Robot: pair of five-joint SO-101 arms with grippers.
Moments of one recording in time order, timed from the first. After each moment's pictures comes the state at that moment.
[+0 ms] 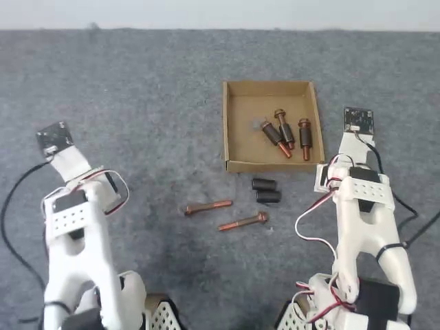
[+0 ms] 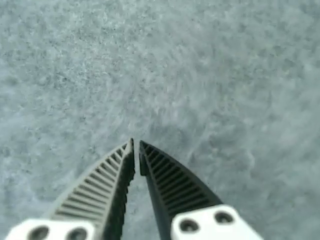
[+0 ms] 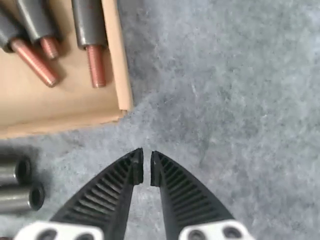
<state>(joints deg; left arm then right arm) -27.2 -30.9 63.9 41.5 13.8 6.2 -17.8 50.6 41.2 2.2</state>
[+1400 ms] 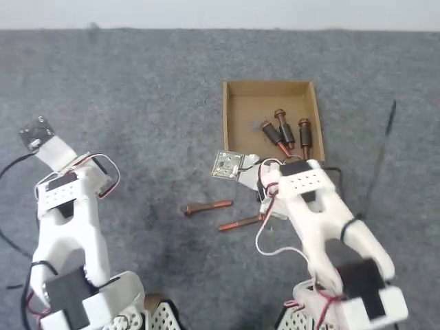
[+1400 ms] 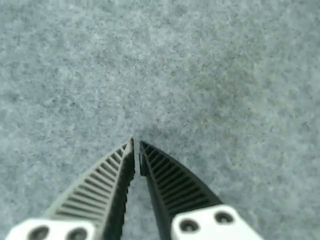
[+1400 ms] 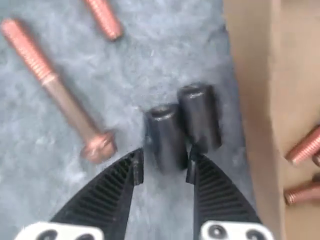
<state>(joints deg) -29.9 -12.7 54.0 33.0 22.2 -21.8 -6.3 45.3 48.9 56.3</state>
